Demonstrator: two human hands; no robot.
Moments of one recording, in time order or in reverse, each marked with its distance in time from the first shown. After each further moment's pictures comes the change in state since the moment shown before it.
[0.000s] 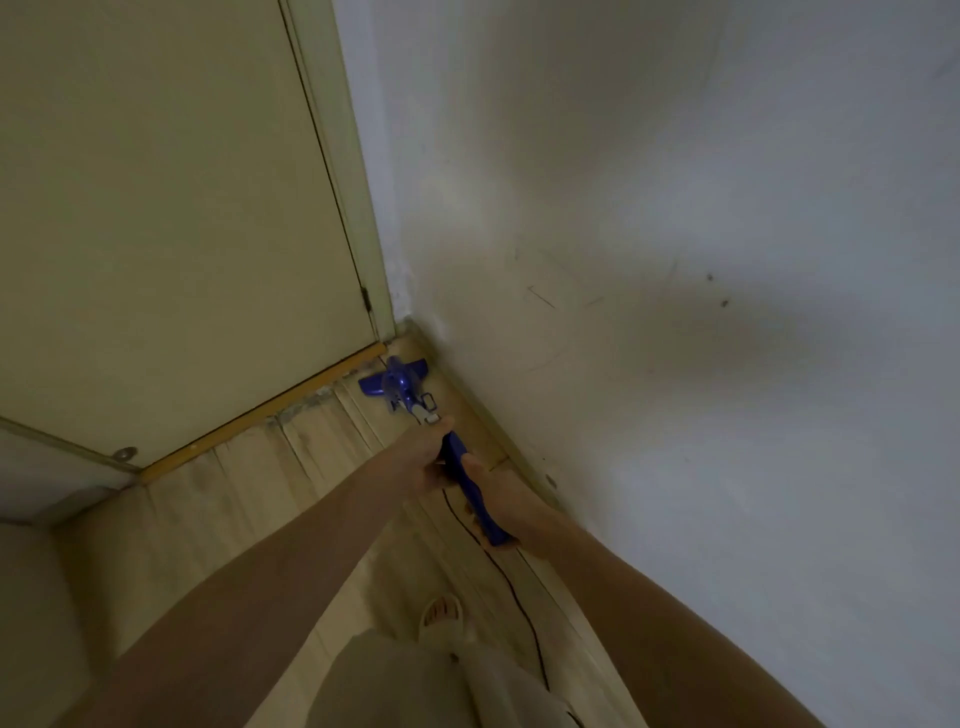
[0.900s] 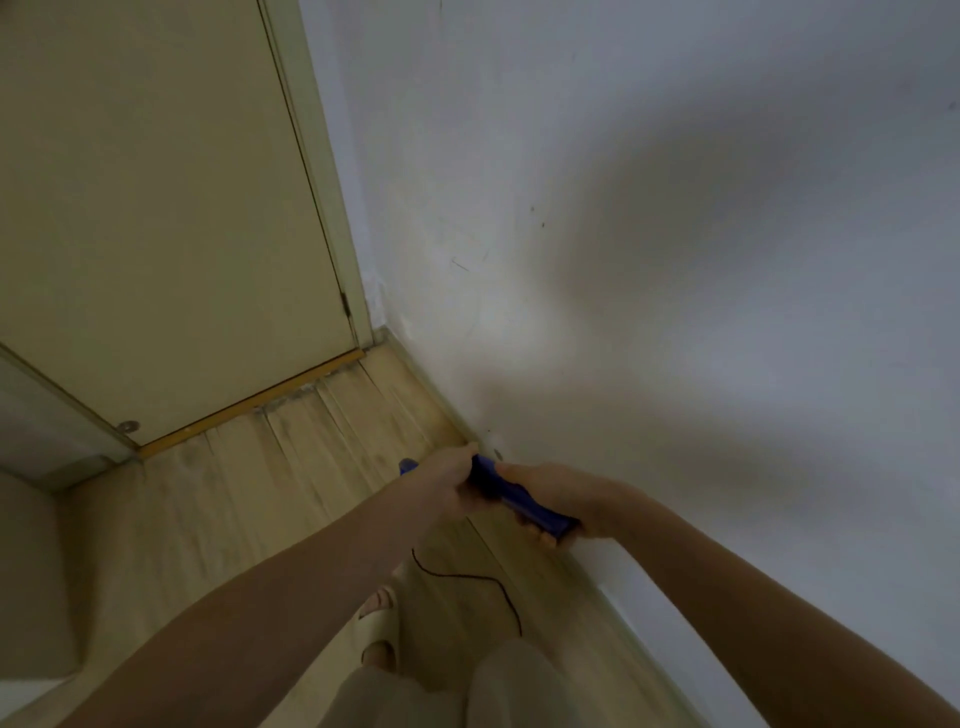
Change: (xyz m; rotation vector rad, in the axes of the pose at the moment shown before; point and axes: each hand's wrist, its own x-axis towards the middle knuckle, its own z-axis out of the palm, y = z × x) left_hand -0.186 -0.238 0.139 -0.034 -0.055 -0.003; right_hand -0.259 0.196 -0.085 -0.093 -0.060 0.013
